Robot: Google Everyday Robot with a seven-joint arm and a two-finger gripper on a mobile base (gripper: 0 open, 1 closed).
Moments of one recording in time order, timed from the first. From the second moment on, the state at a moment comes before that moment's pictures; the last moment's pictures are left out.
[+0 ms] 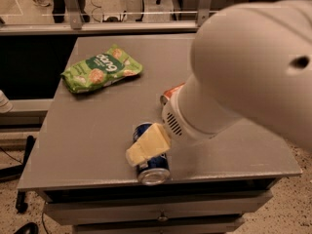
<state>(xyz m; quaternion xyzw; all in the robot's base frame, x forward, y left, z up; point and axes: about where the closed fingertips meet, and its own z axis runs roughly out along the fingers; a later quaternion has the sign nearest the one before) 0.389 -0.028 0.879 -0.28 0.94 0.08 0.19</state>
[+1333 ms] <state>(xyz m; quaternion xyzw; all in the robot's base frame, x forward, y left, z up) 0.370 0.020 0.827 -0.23 0.95 0.08 0.17</state>
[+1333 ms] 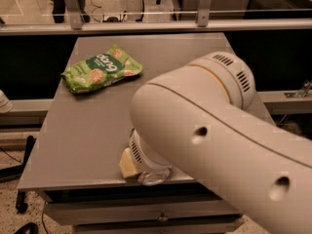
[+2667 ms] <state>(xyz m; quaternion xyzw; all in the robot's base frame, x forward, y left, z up) 0.442 0.001 0.868 -0.29 0.93 0.04 0.22</state>
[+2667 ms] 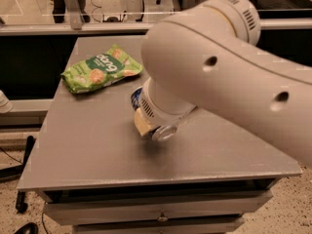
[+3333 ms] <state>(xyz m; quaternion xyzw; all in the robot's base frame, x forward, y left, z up) 0.467 -0.012 0.928 -0.29 0.92 0.02 0.27</state>
